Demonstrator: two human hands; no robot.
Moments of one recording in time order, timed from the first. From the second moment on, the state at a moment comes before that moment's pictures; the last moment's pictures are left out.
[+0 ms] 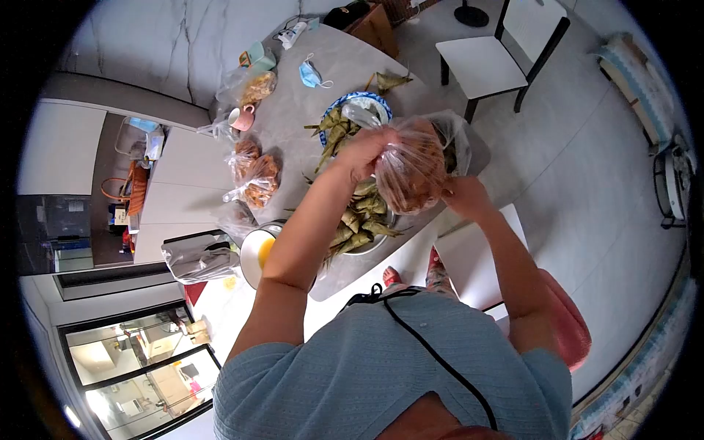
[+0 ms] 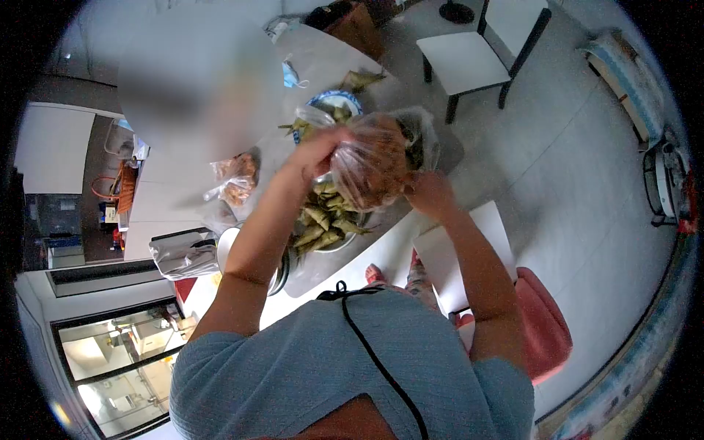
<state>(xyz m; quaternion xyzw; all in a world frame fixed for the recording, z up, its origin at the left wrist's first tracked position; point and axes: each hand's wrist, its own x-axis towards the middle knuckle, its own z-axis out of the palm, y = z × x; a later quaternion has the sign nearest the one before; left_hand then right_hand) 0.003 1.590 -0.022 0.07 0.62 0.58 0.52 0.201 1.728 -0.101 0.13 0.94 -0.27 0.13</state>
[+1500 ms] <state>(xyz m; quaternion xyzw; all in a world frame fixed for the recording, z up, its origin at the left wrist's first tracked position) 0.103 1.538 -0.123 0.05 0.65 0.60 0.46 0.089 1.794 -0.050 0.18 0.74 -0.63 -0.10</state>
